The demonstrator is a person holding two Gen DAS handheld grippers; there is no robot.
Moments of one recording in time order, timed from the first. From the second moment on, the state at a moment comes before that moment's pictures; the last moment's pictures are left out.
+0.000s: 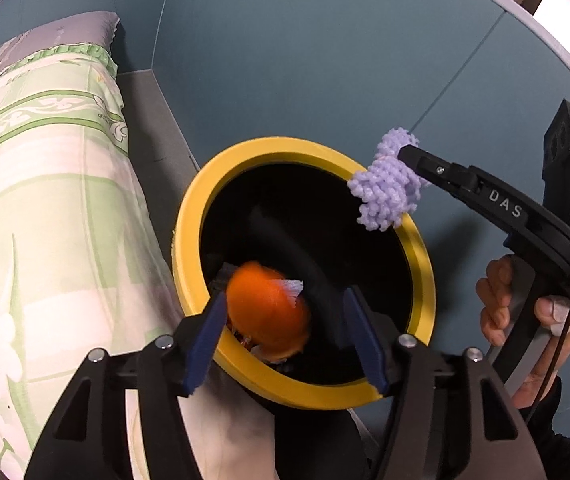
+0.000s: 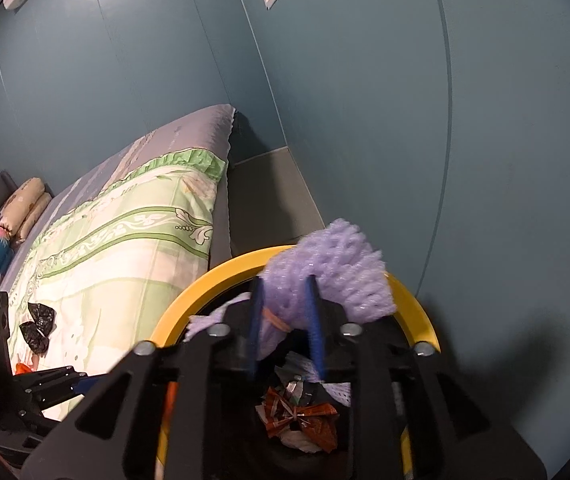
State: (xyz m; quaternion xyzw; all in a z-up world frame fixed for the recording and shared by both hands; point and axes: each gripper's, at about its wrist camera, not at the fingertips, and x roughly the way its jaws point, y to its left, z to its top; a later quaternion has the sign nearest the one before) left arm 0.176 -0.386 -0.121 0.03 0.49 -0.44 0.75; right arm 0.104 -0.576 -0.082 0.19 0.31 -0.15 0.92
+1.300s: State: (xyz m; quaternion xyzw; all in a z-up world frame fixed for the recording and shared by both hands) left arm 0.219 -0.184 -0.060 -0.04 0.43 -0.30 0.85; right arm 0.120 -0.455 -0.028 0.11 0.28 -0.04 0.95
